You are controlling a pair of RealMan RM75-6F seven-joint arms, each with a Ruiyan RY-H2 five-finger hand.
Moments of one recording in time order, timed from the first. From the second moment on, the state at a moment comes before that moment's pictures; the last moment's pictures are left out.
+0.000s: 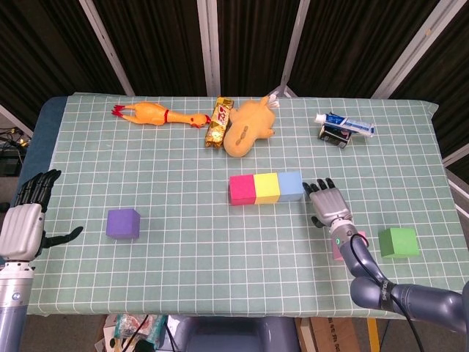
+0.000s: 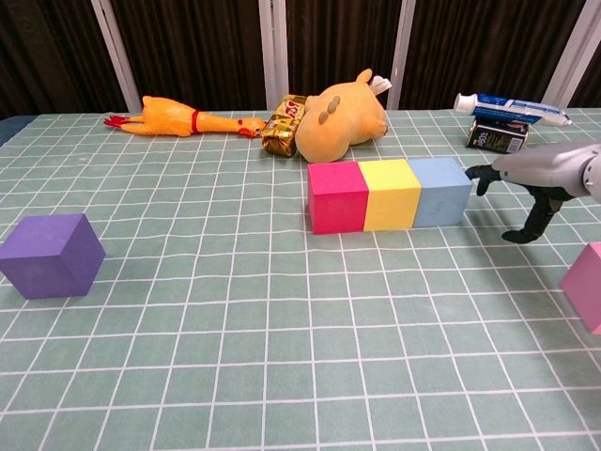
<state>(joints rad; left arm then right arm) -0.22 -1.09 -0.18 -2.02 1.28 1.47 0.22 0.87 -1.36 0.05 -1.55 -0.61 0.90 -0.64</state>
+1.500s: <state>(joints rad) -0.22 -1.08 -0.18 -2.02 1.28 1.47 0.21 0.87 -1.36 0.03 -1.60 -0.62 0.95 -0.67</state>
